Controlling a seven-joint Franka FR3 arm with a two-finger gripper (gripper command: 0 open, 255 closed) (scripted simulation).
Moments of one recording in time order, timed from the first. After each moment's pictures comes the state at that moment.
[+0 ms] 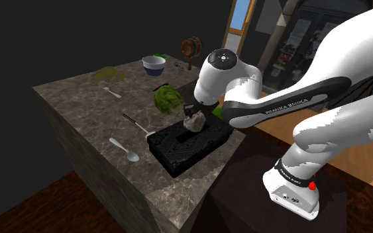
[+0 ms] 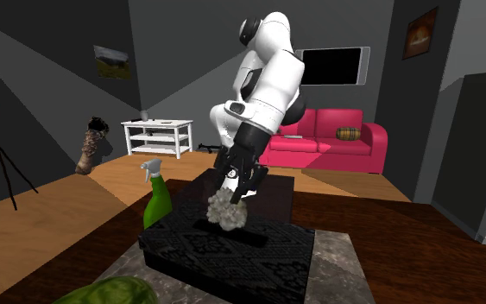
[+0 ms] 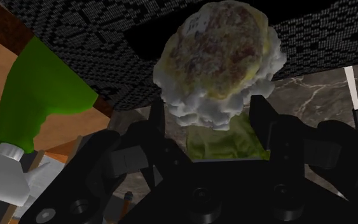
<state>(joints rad) -0.45 -0.52 0.93 -2.70 -0.13 2.51 1.05</state>
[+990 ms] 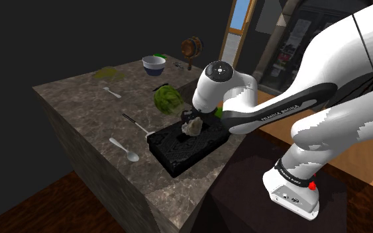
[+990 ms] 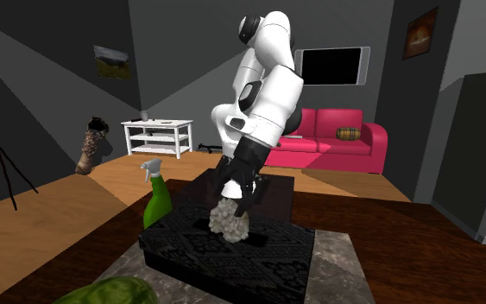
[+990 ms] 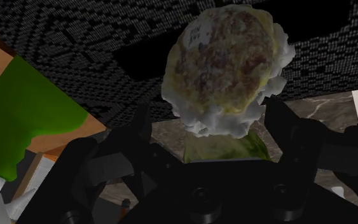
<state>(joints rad) -0.55 -0.46 1.03 -2.72 -0.19 2.60 1.13</state>
